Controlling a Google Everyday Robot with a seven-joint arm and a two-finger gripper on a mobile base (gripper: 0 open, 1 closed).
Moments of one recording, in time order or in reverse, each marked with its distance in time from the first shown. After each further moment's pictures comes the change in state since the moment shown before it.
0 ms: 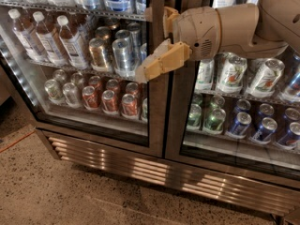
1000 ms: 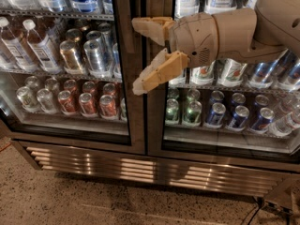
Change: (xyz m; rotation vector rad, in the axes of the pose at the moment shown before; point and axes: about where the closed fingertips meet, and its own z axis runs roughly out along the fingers) arm 0.005 0.013 0.001 -0.002 0.022 -0.019
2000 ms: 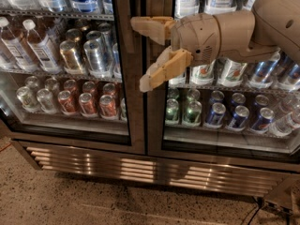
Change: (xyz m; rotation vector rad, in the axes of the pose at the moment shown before) arm -0.003 -0.001 -0.005 -0.071 -0.080 0.010
